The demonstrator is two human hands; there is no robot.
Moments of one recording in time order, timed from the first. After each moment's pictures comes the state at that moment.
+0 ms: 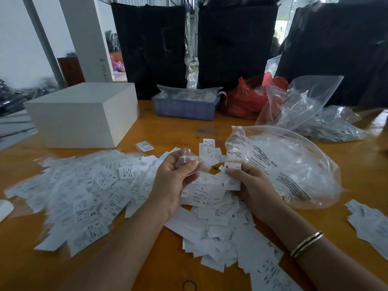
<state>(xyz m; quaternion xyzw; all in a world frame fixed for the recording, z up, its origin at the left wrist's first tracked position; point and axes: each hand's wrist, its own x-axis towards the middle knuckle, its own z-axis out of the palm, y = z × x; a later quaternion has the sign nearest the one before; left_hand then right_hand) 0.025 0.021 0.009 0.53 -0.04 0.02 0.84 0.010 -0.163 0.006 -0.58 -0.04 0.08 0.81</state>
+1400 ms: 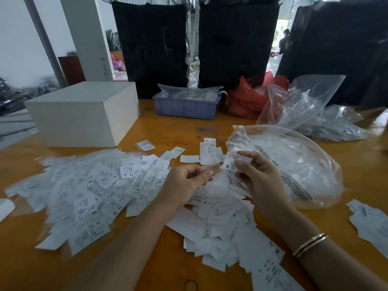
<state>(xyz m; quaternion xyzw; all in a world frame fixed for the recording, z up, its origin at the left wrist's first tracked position) 0.020 0.016 0.008 0.79 -0.12 0.03 0.60 0.008 -0.165 0.012 -0.60 -0.04 -0.09 0.79</state>
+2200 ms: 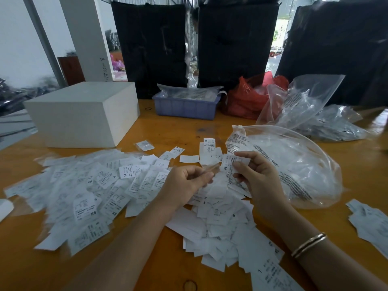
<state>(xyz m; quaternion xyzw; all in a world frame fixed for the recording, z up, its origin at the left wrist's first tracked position) 0.020 0.017 0.006 0.79 -0.13 0.02 0.59 0.006 -0.162 0.014 -0.64 -0.06 -0.12 0.76</state>
